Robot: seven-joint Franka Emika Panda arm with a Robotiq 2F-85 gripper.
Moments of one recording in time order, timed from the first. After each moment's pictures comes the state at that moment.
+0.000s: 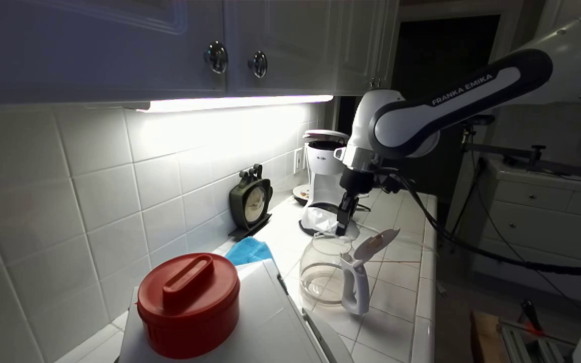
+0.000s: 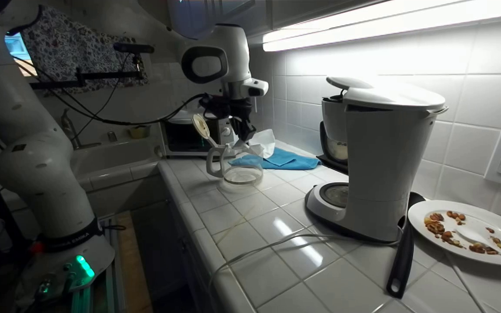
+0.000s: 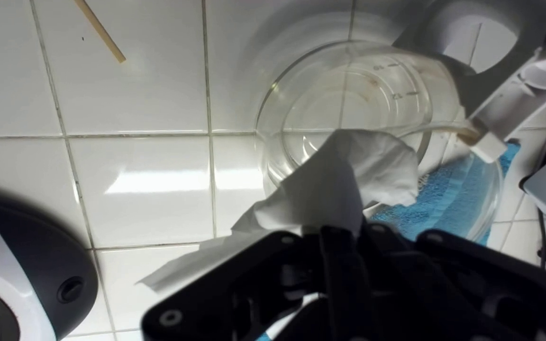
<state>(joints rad) -0.03 -0.15 -0.16 -2.30 0.16 2.27 -0.26</state>
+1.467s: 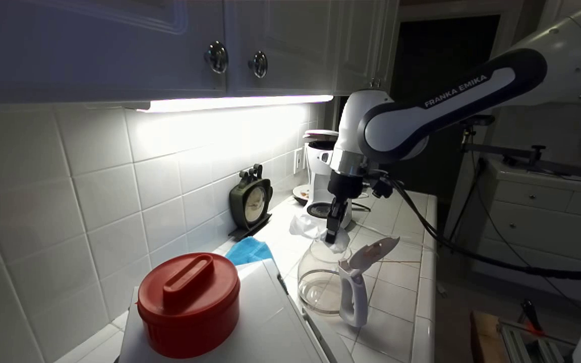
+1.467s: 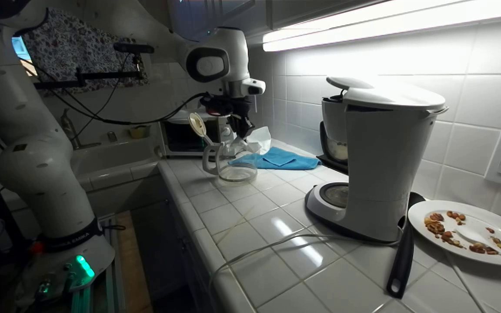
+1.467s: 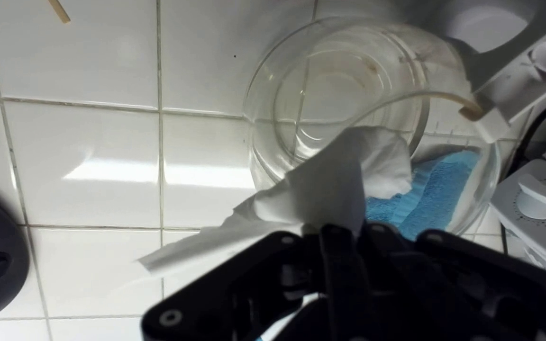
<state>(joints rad) -0.01 -0.11 -0.09 -2.26 0.16 2.26 -0.26</state>
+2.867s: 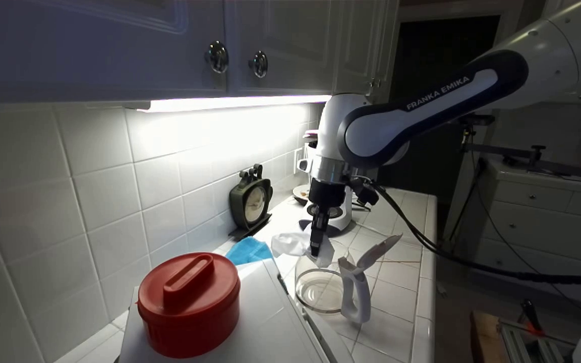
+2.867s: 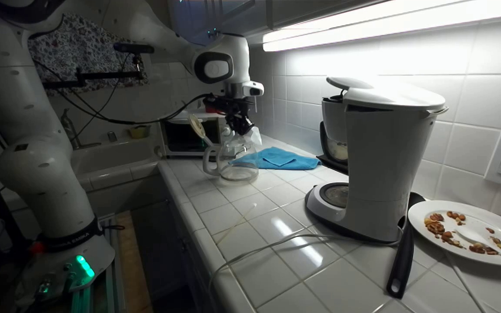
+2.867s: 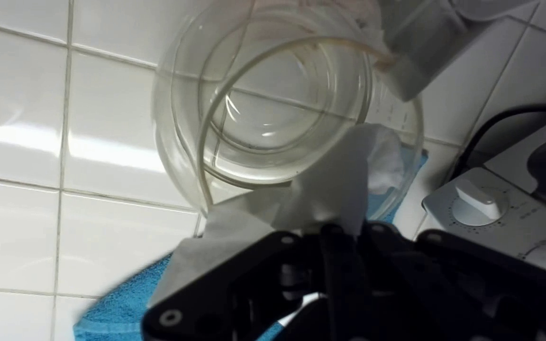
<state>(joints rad) 0.00 -0.02 -0.01 -2.17 0.20 2.23 -0.35</state>
